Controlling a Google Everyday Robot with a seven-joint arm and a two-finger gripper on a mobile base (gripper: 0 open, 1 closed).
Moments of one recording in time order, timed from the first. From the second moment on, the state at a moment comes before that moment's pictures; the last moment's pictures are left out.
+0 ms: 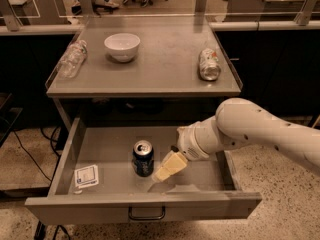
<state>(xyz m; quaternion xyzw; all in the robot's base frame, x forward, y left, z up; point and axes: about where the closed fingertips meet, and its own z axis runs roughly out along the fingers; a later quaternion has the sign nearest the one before) 0.510 -0.039 0.700 -0.49 0.80 0.20 0.29</state>
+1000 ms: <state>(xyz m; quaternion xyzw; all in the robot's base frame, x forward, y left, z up) 0.543 0.027 0.651 -0.51 0.76 0.26 0.29</state>
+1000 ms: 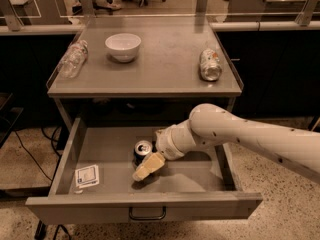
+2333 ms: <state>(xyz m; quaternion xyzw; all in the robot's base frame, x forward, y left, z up) 0.553 0.033 0.647 -0.51 0.77 0.26 0.29</state>
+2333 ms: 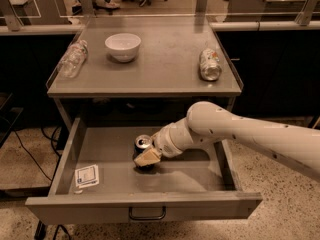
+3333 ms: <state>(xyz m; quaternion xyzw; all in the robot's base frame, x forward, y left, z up) 0.545 0.033 0.712 -0.50 0.78 0.24 0.29</state>
